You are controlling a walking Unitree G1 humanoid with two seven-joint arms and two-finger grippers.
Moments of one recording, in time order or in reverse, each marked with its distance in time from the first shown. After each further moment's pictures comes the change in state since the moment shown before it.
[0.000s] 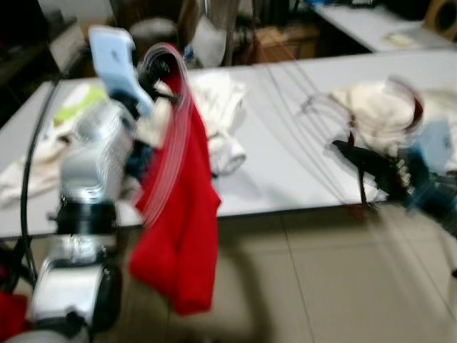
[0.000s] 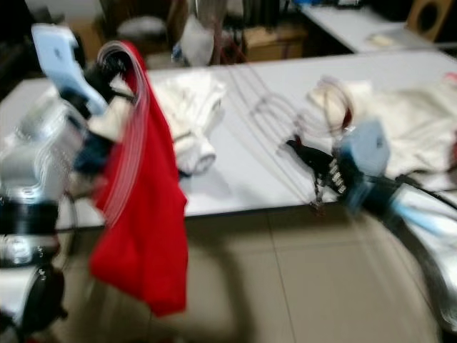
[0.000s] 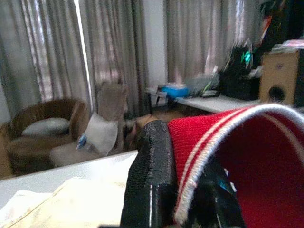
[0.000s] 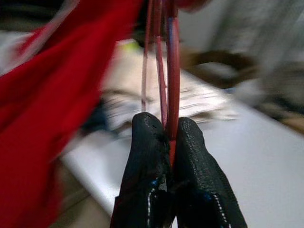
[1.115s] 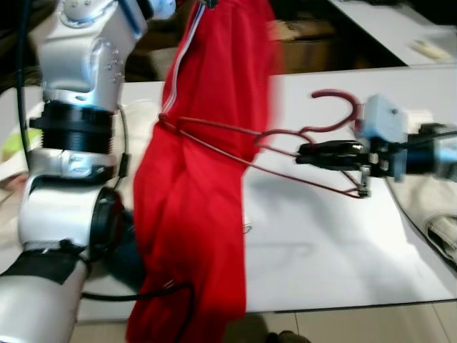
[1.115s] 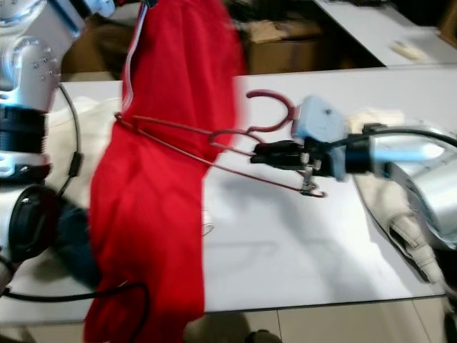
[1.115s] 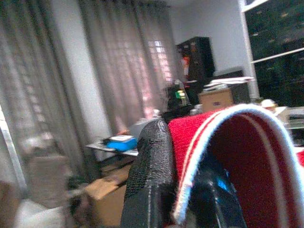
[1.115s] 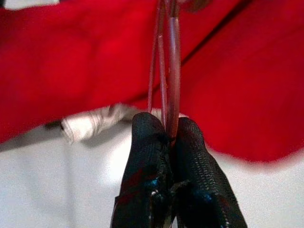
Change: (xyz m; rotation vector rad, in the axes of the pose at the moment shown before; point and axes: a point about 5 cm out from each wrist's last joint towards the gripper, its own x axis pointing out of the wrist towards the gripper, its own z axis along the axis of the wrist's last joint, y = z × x) left arm 0.038 -0.047 0.123 0.106 -0.234 -0.427; right arm 0.059 -0.033 0.030 -0.215 0.162 0.387
